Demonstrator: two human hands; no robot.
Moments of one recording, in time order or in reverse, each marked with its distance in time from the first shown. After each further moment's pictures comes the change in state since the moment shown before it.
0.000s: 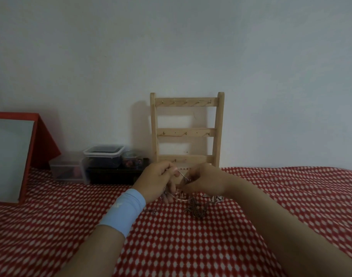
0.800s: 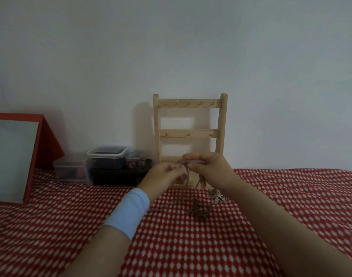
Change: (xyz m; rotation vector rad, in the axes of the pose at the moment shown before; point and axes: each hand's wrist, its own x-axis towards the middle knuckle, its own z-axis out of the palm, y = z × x) left_hand 0.010 -0.001 0.005 -0.124 0.061 -0.147; right_hand 0.006 0.002 0.006 0.501 0.387 -0.140
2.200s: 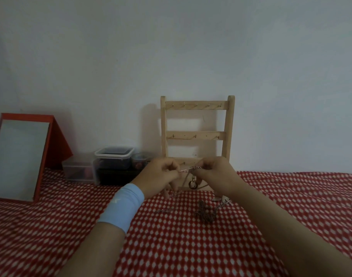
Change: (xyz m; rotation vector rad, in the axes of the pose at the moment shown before) left_hand -0.010 0.012 -0.030 0.049 -0.110 0.113; right_hand -0.007 -0.014 0.006 -0.351 0.019 -0.006
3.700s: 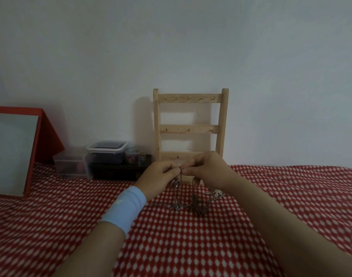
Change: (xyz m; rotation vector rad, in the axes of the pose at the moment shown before) left_hand 0.008 -0.021 0.025 0.219 0.080 0.100; right_hand -0.002 0.001 -0.006 0.114 -0.152 0.028
